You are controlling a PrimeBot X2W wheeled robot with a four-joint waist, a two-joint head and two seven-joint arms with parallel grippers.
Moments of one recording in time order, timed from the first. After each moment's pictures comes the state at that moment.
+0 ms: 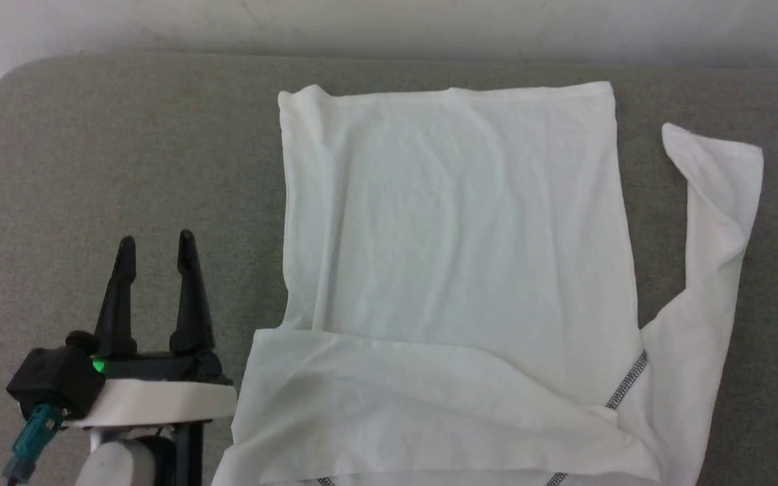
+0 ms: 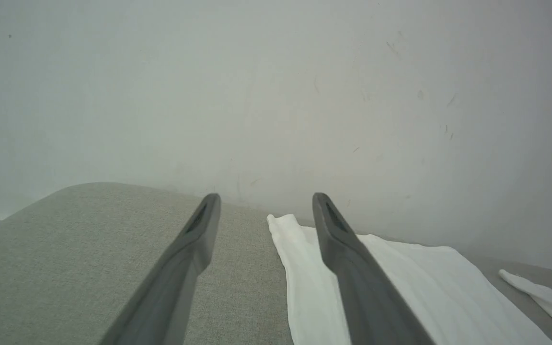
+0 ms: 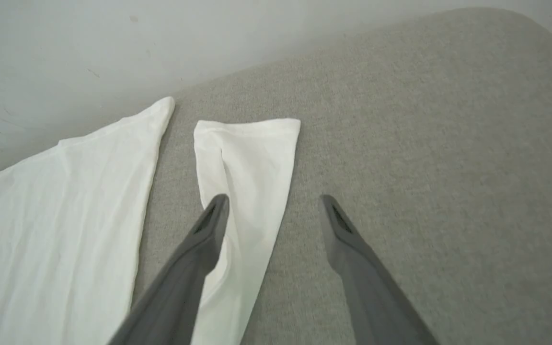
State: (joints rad) left arm -0.03 0.20 -0.09 -0.17 -0.41 0.11 -0.26; right arm -0.44 -0.34 -0.30 0.36 0.52 0.13 0.55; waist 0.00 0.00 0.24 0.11
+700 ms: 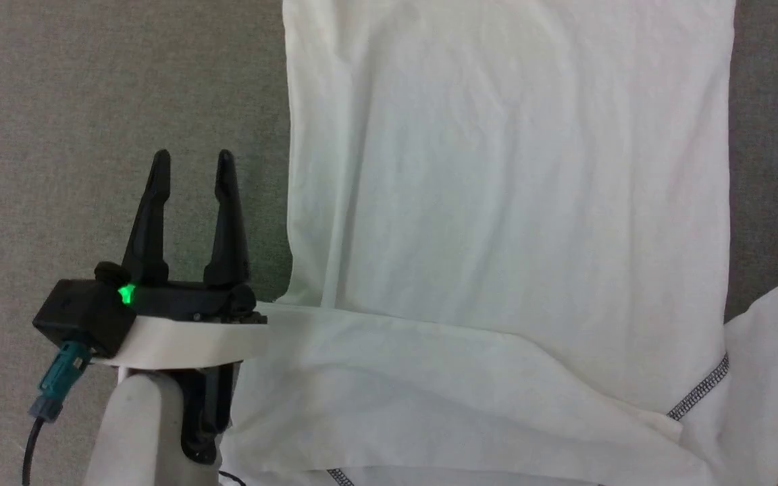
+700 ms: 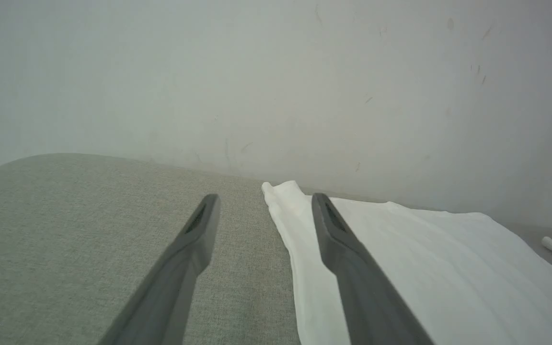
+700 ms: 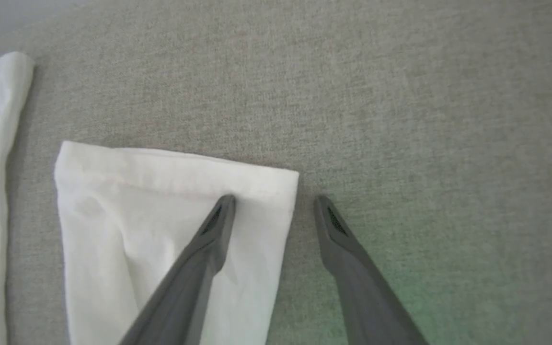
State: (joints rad) left arm -0.23 0.08 -0.06 -0.12 -0.29 -0.04 -0.26; right arm -0.88 -0.51 -0.21 0.68 0.47 0.13 0.82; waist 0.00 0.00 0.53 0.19
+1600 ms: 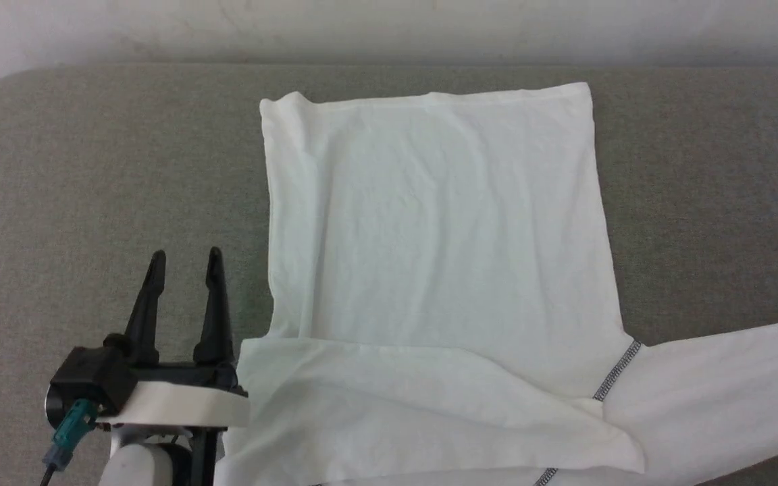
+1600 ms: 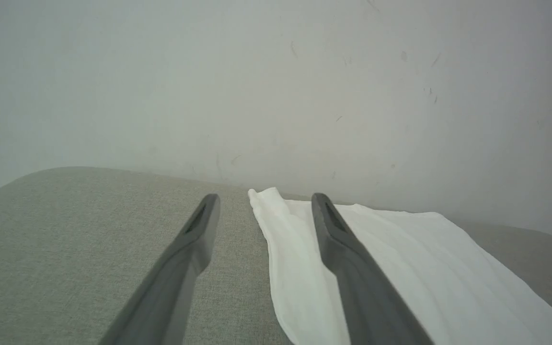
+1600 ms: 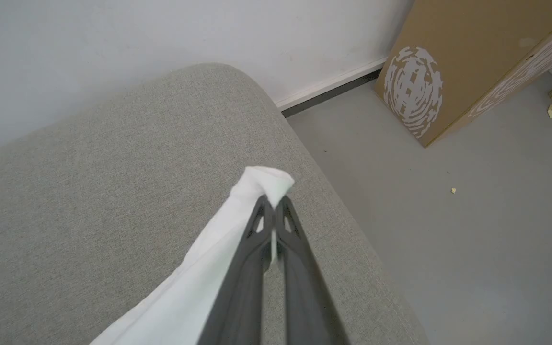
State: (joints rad) left arm -0.07 0.07 0.01 -0.02 -0.25 -0.06 -0.26; right arm -0.38 -0.73 -0.52 0.56 0.55 0.13 0.55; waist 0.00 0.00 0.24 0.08
